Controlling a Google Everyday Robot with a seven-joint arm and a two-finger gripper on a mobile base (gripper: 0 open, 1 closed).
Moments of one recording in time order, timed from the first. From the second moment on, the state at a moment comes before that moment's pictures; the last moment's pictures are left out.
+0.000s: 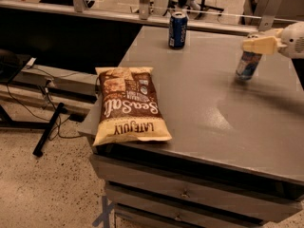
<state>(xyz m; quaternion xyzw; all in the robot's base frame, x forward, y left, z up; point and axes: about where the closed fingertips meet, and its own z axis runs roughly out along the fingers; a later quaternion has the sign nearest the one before) 0.661 -0.303 0.944 -0.30 0.76 0.25 0.51</state>
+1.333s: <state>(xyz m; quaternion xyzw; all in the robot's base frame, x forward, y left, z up) 0.796 -0.181 1.017 -0.31 0.69 0.22 0.62</state>
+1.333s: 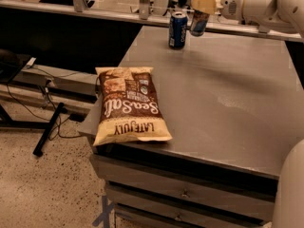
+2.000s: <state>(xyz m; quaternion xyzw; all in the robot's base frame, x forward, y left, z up) 0.813 -0.173 0.983 -0.30 0.71 0.23 0.59</state>
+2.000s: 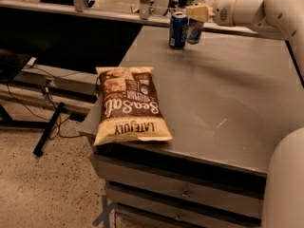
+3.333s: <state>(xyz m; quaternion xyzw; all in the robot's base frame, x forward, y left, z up) 0.833 -0.172 0.930 -0.28 0.74 0.22 0.57</state>
